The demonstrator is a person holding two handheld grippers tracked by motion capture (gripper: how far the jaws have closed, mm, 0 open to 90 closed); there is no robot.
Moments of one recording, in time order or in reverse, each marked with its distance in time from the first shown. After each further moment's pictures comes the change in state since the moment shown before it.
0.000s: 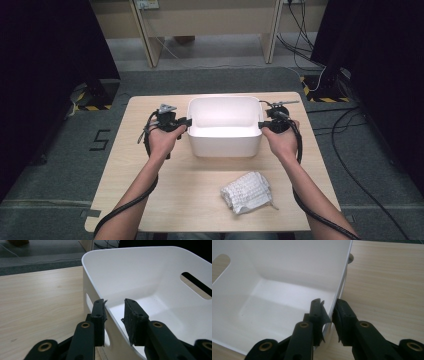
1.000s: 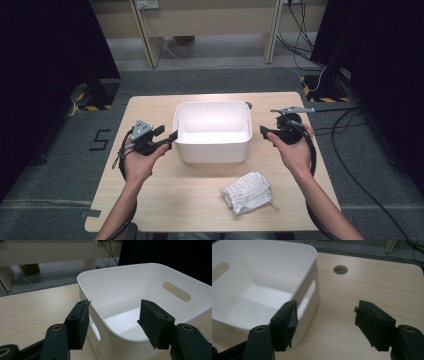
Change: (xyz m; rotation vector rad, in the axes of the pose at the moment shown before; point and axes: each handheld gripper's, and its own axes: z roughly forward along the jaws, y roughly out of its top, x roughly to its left) left arm 0.000 -0.046 -0.077 -0.182 -0.018 0.096; right arm -0.010 -0.027 -0.048 -0.117 -0.004 -0.074
